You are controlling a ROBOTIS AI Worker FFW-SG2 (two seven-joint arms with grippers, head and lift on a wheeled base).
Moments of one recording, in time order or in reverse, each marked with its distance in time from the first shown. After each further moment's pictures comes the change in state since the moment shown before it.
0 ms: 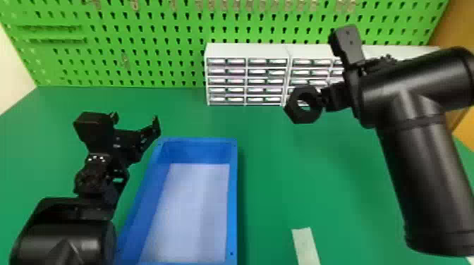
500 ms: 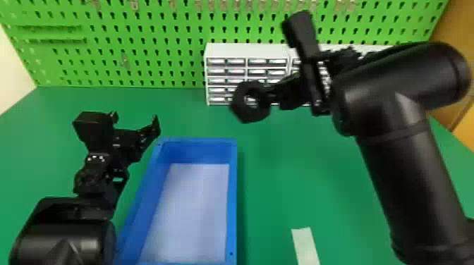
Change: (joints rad) left arm 0.001 0.000 0.001 -0.004 0.000 0.000 0.000; right arm 0.018 0.014 0.164 -0.146 -0.240 -0.006 0.011
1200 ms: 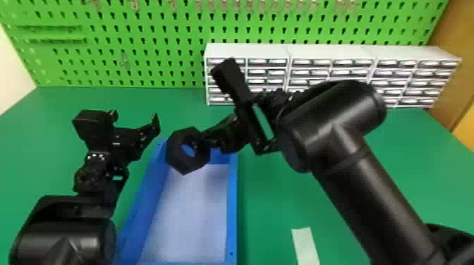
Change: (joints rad) left arm -0.006 0.000 0.000 -0.001 -0.002 0.002 0.000; right arm 0.022 0.014 0.212 0.115 -0.294 -0.108 -0.035
